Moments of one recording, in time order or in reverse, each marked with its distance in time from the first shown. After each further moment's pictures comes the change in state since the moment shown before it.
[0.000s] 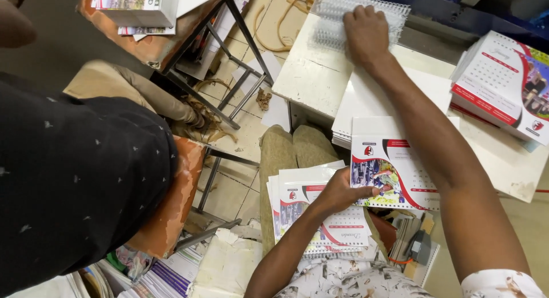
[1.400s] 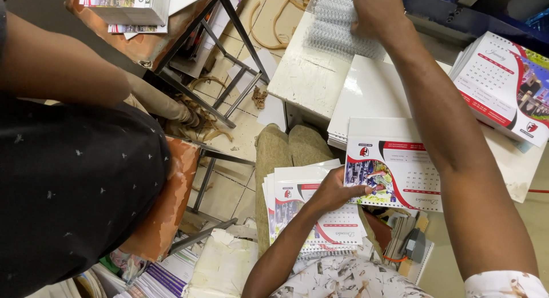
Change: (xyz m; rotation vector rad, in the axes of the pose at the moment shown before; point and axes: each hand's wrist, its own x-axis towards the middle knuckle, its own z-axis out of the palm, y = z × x) left_hand 0.011 -0.013 -0.006 0.023 0.001 -0.038; right_hand 0.033 0.054 -0.021 -0.102 -0.214 -0.073
